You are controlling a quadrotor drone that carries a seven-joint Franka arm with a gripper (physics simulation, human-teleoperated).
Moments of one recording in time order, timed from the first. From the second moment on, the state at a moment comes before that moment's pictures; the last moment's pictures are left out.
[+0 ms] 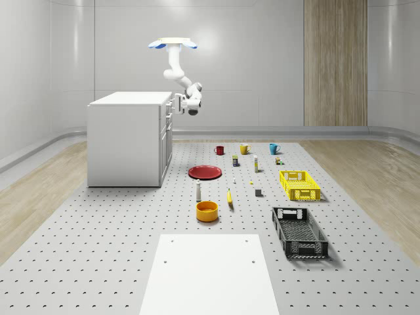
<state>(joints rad) 0.64 -1.08 -0.88 -2.41 0.82 1.67 0.81</state>
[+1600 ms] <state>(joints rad) 0.71 -1.16 -0.95 -2.36 0.71 1.67 0.88</state>
